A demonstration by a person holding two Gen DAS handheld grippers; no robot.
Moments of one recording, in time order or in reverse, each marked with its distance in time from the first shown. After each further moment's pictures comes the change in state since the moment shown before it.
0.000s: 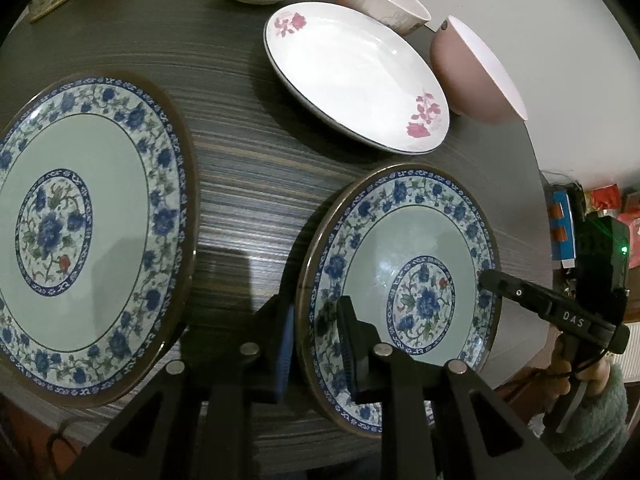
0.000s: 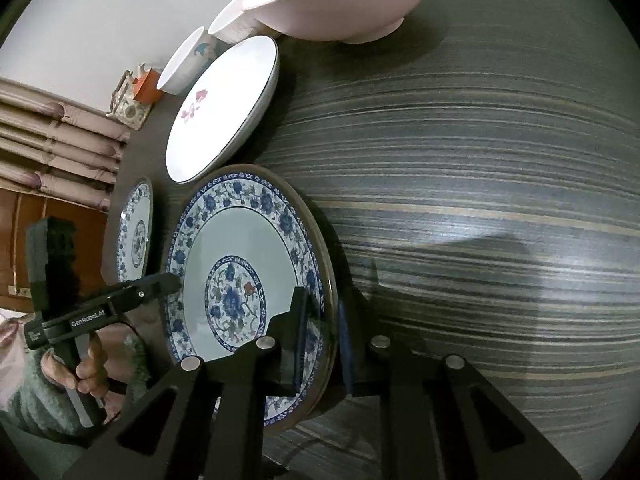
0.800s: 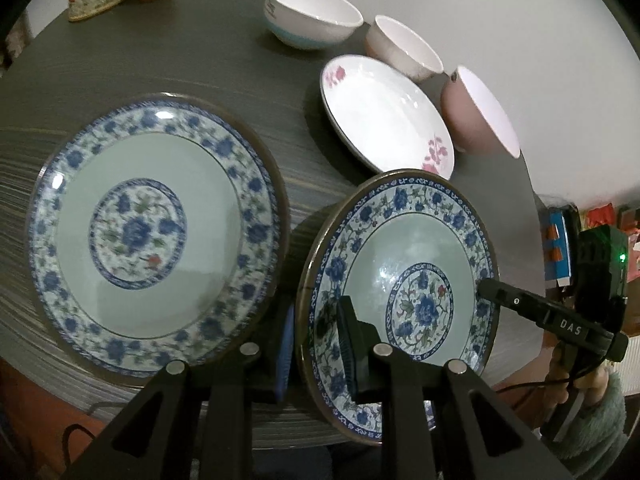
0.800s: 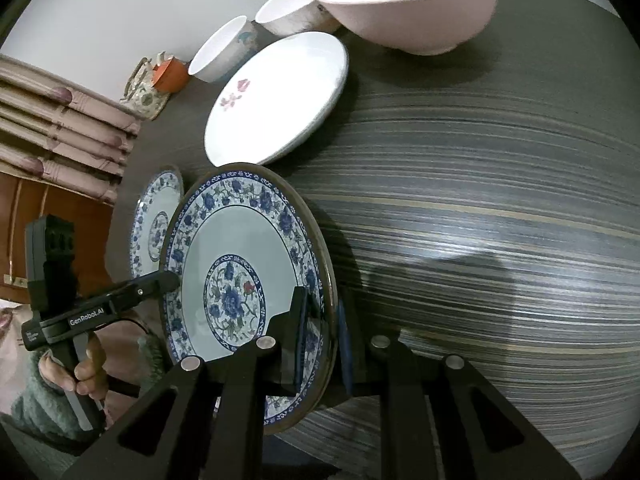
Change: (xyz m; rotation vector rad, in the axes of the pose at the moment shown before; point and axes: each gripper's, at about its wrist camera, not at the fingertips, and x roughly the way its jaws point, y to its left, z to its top) left arm -0.051 0.033 -0.006 -0.035 -0.093 0.000; right arm -0.002 0.054 -0.004 -0.048 -0.021 -0.021
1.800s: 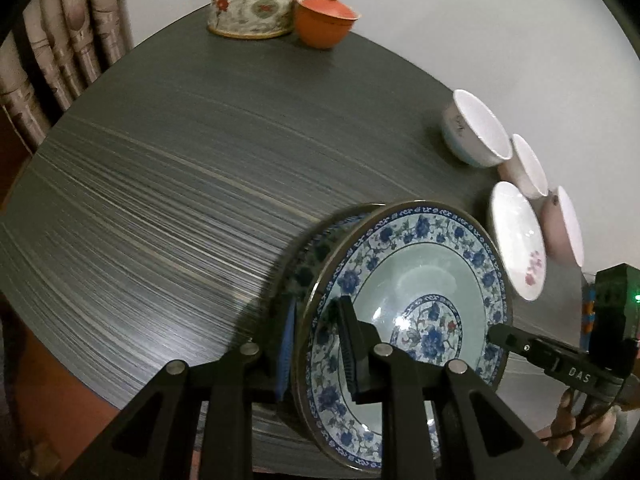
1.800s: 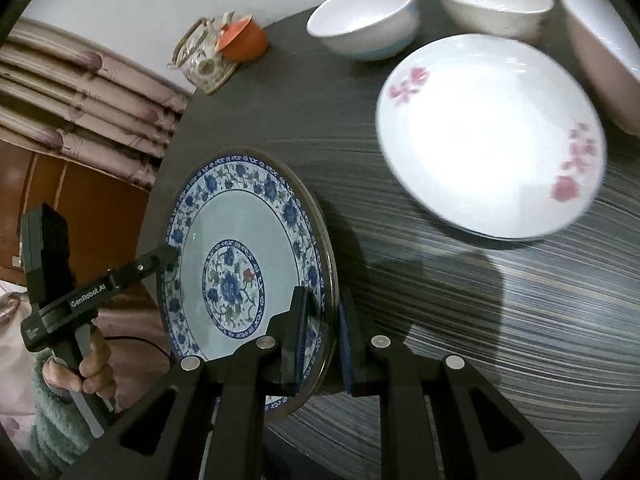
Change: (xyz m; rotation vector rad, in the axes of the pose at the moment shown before) left arm -0.070 0.153 0.042 -0.168 -0.133 0.170; right arm 0.091 0.153 0.049 -0.091 0.056 0.070
